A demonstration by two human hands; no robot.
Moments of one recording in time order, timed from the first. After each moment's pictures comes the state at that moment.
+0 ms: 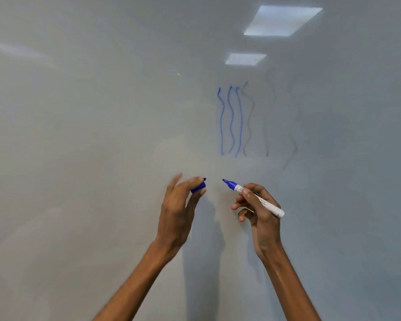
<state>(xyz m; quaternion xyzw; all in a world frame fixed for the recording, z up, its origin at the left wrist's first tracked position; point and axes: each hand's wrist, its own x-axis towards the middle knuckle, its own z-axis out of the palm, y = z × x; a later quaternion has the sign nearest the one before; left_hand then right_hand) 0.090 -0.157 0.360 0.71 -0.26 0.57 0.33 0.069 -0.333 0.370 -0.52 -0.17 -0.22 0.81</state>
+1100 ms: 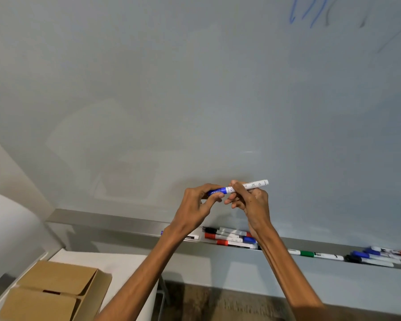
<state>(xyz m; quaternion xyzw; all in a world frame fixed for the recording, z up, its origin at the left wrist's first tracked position) 0.014 -0.122 0.167 0.82 -0.14 0.18 0.52 0.035 -0.280 0.184 -0.63 0.00 0.02 0.77</state>
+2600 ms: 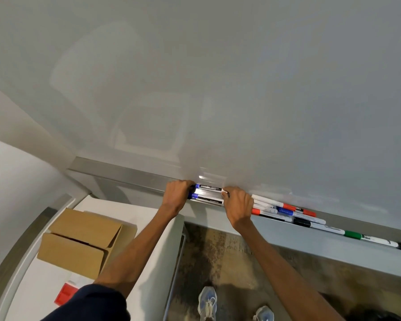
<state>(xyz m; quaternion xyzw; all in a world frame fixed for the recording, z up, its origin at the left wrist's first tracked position) 0.043 0.012 -0.034 0.99 0.04 0.01 0.14 0.074 -0.187 -0.038 -0.98 -0.10 0.00 0.15</state>
